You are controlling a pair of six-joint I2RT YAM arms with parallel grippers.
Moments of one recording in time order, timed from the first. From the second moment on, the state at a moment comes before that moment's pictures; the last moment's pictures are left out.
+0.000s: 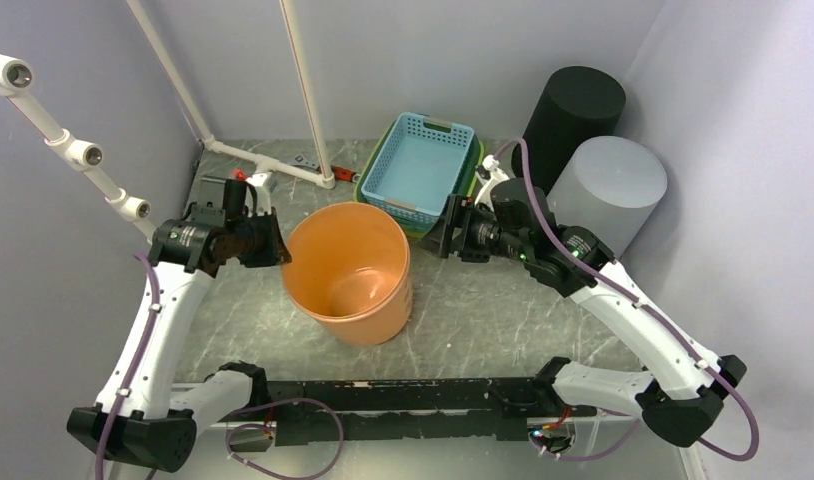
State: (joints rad) left arm -0.16 1.05 1.27 -1.13 0.20 -0.27; right arm 0.75 1.10 1.29 -0.75 -0.09 0.76
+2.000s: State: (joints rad) left arm -0.30 1.08 1.28 -0.95 0.27 -0.43; right arm 0.76 1.26 1.61 -1.28 0.30 0.58
